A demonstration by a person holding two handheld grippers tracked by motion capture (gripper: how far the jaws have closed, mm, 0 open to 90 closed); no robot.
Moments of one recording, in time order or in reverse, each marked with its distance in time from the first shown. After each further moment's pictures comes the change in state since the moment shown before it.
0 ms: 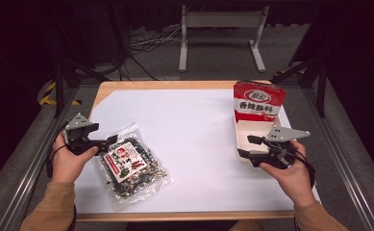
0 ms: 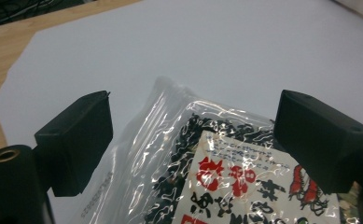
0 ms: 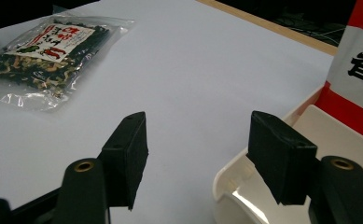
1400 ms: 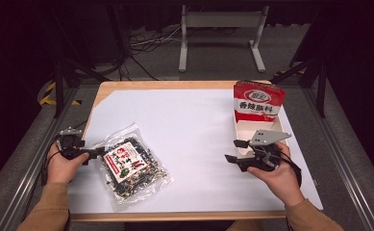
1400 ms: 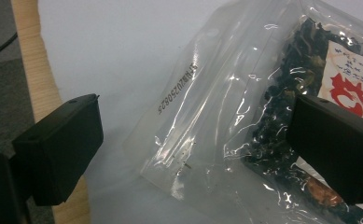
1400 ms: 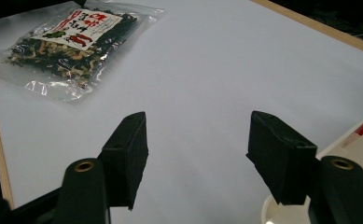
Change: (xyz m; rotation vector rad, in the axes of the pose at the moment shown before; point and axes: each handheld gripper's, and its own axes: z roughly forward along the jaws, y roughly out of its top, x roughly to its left) left arm 0.061 -0.065 0.029 0.195 0.031 -0.210; right arm 0.019 0.004 0.027 0.034 0.085 -0.060
